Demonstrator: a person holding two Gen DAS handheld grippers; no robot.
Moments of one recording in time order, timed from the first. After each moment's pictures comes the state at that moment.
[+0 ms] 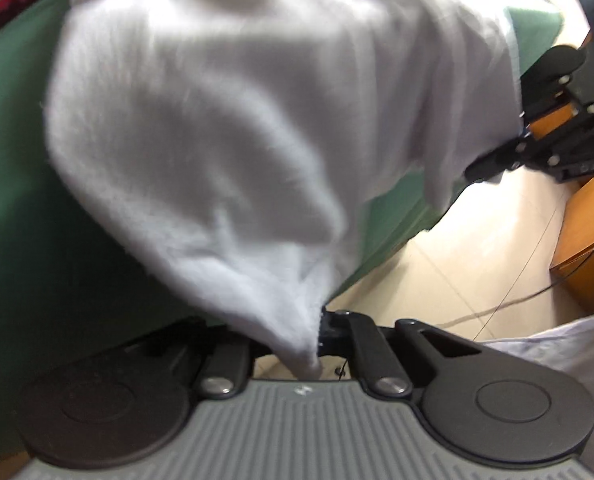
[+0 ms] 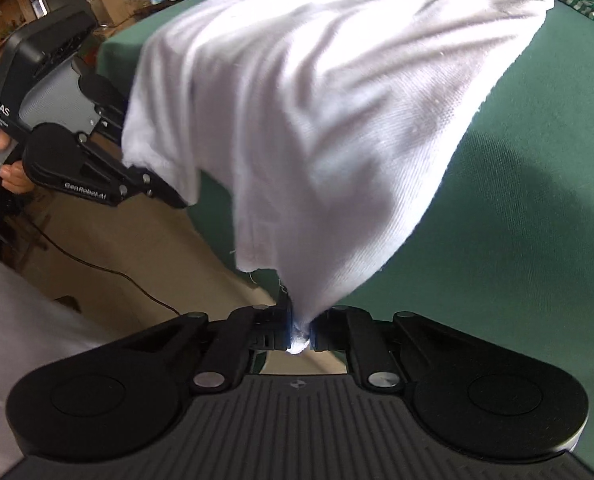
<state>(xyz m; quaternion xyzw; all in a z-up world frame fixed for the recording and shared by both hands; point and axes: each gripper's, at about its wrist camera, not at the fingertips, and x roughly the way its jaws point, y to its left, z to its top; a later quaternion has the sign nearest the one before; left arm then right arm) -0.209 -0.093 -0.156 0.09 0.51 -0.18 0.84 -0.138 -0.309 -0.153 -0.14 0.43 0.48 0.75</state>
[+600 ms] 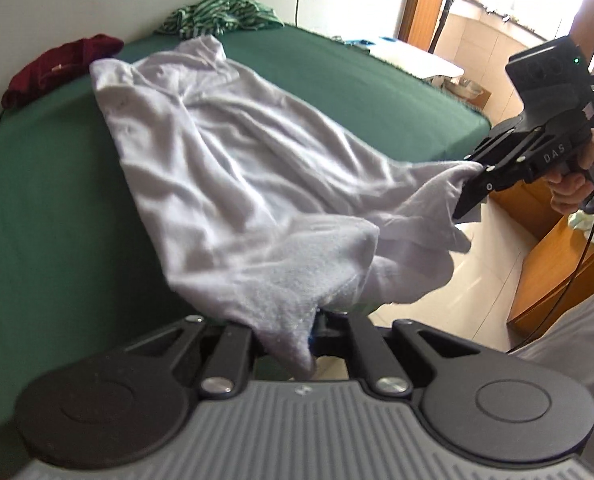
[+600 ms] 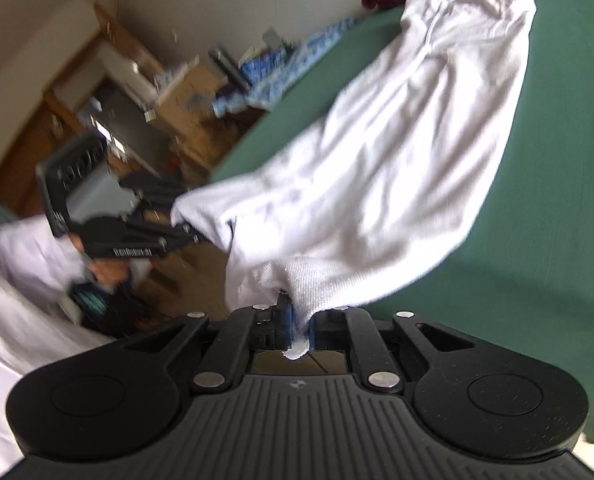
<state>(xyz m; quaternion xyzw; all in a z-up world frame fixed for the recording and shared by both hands) -0.222 -0.071 -0.015 0.04 0.43 -0.22 0.88 -0.107 -0.361 -0.058 0.11 0.46 0.54 0.70</state>
